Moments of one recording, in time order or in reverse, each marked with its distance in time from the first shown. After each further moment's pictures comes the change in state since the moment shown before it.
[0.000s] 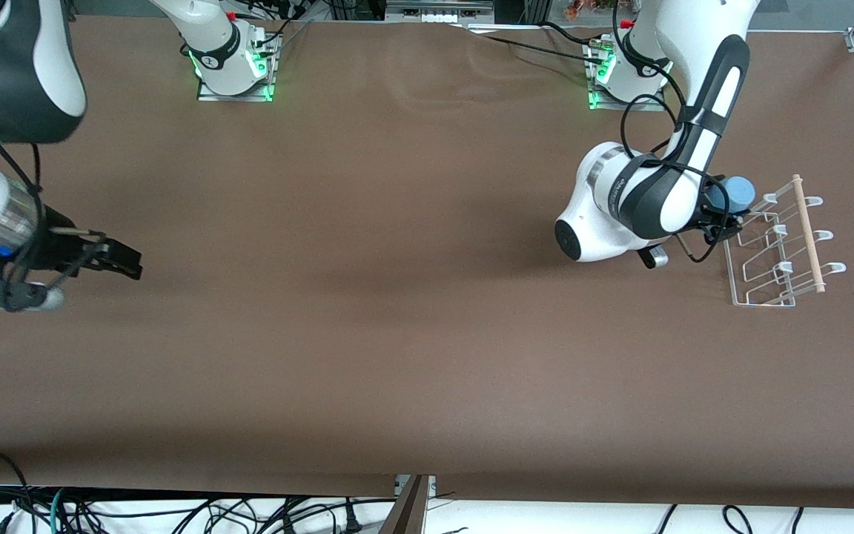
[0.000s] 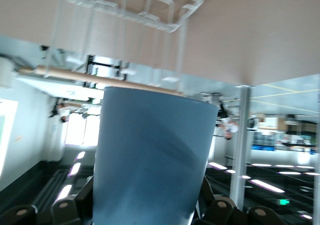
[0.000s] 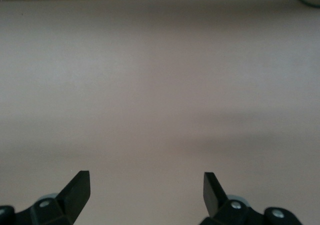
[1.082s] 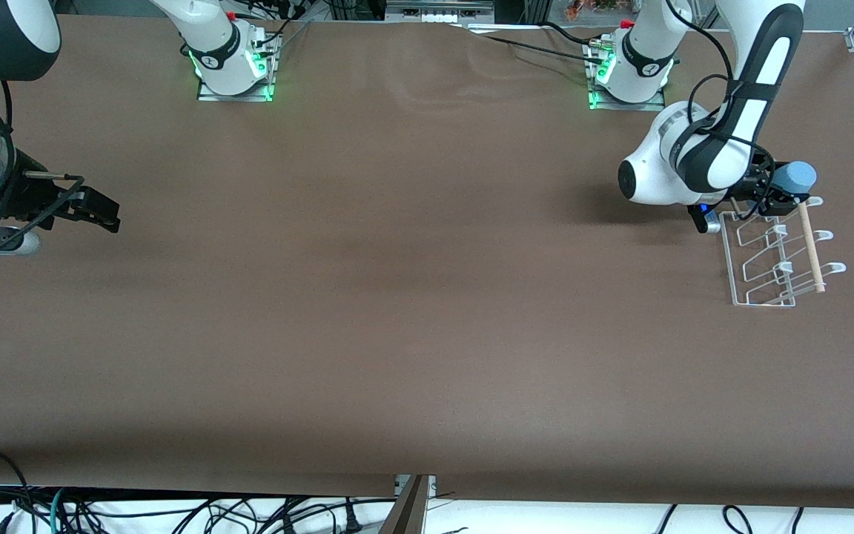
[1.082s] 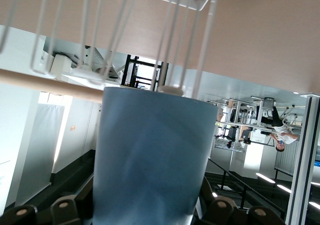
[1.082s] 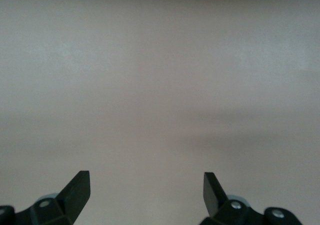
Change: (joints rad) left arm 0.198 -0.263 0.002 -0.593 0.285 0.353 -0.239; right arm -0.012 -0.127 0.005 -0.117 -0.015 -0.075 -0.032
